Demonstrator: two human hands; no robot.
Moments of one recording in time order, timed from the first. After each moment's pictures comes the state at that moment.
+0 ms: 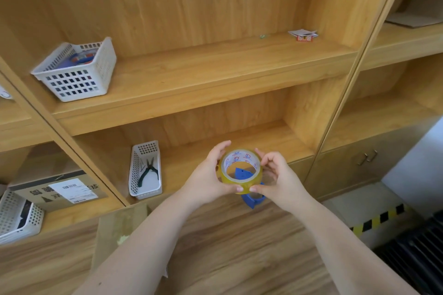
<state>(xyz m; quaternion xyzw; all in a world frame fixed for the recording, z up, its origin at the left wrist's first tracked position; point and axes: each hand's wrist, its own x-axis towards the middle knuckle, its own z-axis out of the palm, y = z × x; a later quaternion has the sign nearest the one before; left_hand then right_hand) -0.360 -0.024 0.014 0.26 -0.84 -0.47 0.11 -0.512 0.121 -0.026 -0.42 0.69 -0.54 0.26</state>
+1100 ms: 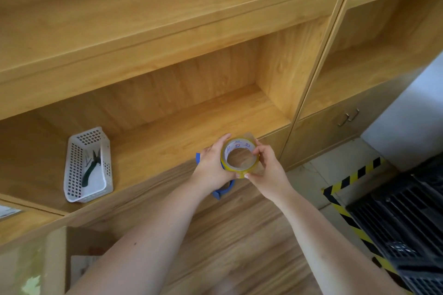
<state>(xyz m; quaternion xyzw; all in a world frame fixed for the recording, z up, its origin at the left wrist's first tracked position) -0.526 -0.012 -0.119 0.30 -0.85 -0.43 0.02 -0.627 0.124 -0.167 -0.29 0.78 -0.51 0.23</state>
